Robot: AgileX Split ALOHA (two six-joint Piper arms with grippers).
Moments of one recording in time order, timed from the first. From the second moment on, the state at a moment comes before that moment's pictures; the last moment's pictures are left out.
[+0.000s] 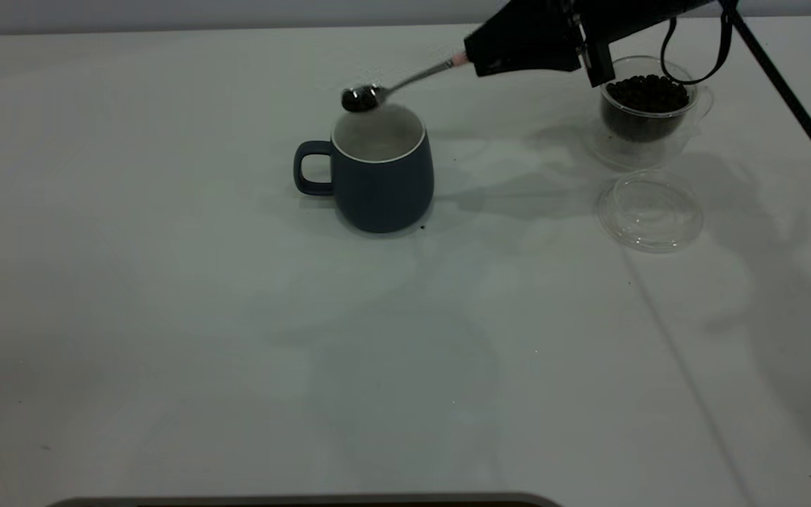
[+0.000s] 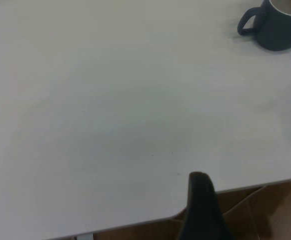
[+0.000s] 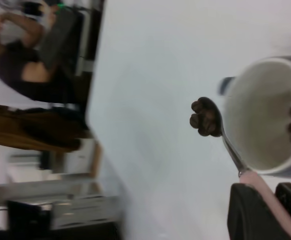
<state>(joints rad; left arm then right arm) -0.01 -0.02 -0.49 -0.11 1.14 0.13 0.12 2.45 -1.56 1.36 1.10 -1.02</state>
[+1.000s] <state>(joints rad) -0.01 -0.02 -0.49 -0.11 1.14 0.13 -0.01 1.96 -1.50 0.78 1.15 -1.15</state>
